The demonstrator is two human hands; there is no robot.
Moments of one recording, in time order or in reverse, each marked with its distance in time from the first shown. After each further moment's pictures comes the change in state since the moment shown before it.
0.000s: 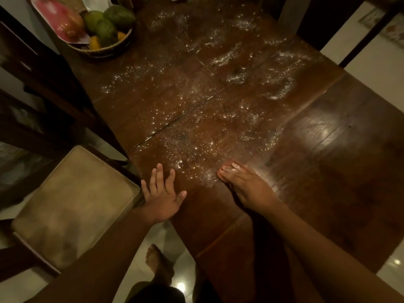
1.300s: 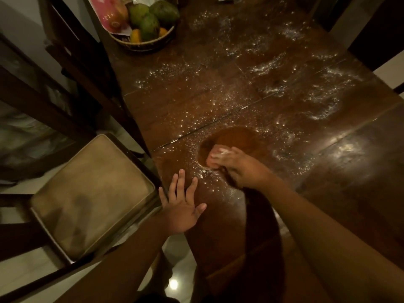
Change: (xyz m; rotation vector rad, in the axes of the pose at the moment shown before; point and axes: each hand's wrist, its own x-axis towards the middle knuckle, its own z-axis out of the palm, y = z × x) left_hand 0.006 0.000 0.012 -0.078 0.142 -0.045; right_hand 0.144 -0.012 -0.026 0.143 -0.189 -0.188
